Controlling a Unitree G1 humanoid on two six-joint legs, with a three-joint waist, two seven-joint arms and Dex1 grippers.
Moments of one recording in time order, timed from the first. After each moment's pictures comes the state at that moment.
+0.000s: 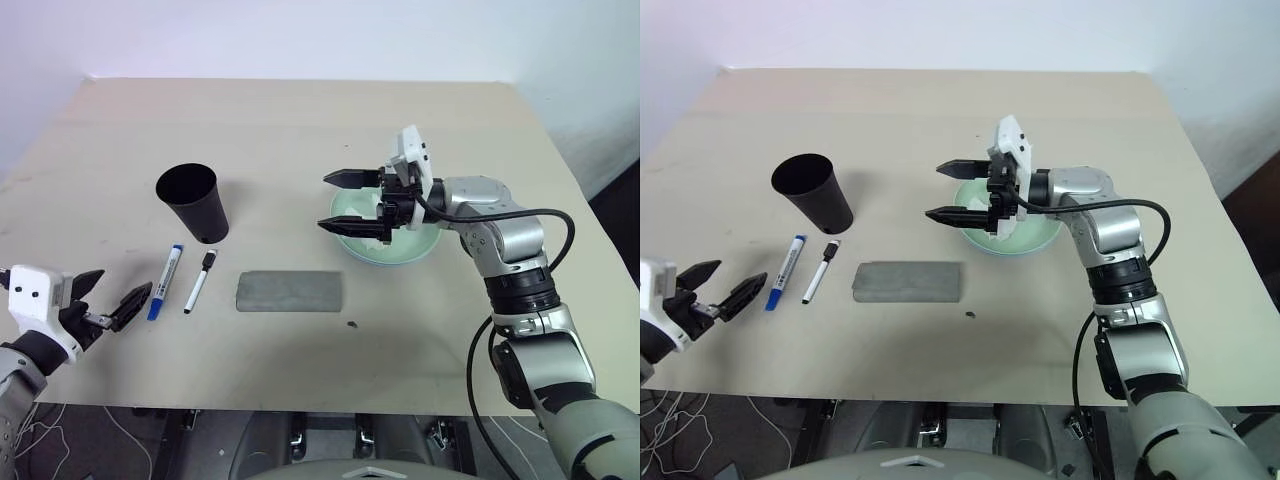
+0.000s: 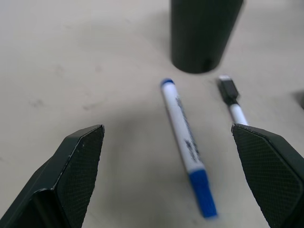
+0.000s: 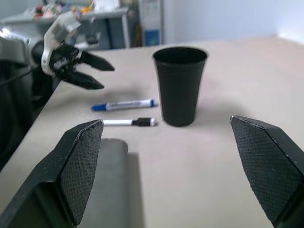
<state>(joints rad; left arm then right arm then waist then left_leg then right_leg) 0.30 0.67 0.62 -0.38 -0.59 0.52 -0.58 -0.78 -0.42 0.06 0.14 0.44 0.48 1.18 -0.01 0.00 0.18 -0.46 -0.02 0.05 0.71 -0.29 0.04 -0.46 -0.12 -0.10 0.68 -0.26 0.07</state>
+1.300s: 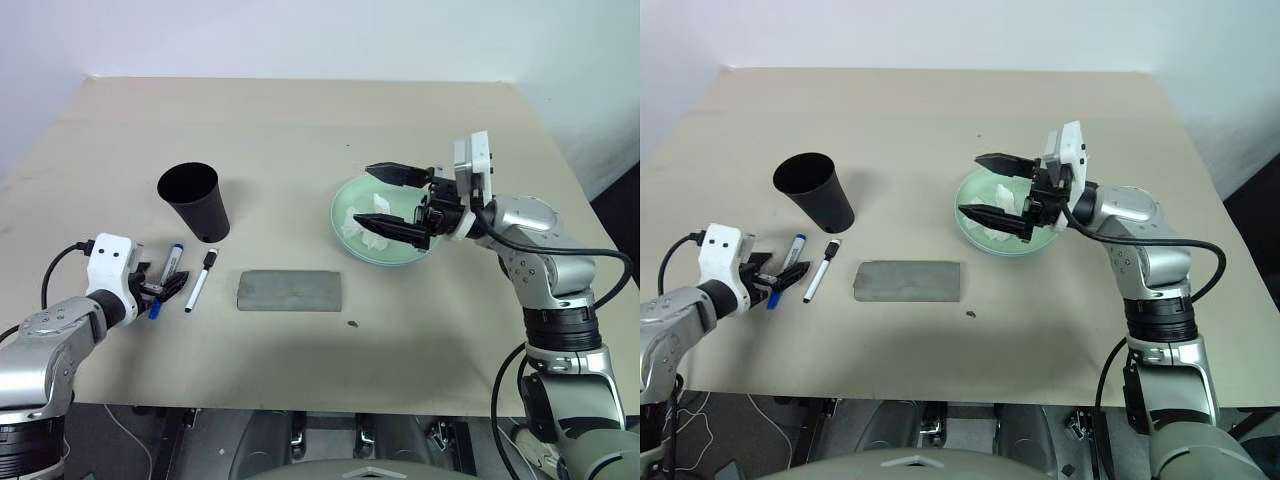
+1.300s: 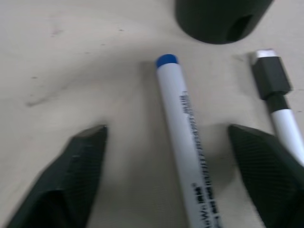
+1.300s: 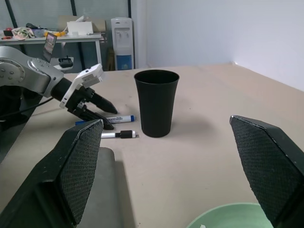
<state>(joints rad) -0.03 0.71 0.34 -0.28 -0.45 0.87 -0.45 -0.61 -0.51 -0.05 -0.07 0.56 0.44 1.10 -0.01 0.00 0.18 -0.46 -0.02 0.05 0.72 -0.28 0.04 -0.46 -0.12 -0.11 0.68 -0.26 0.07</state>
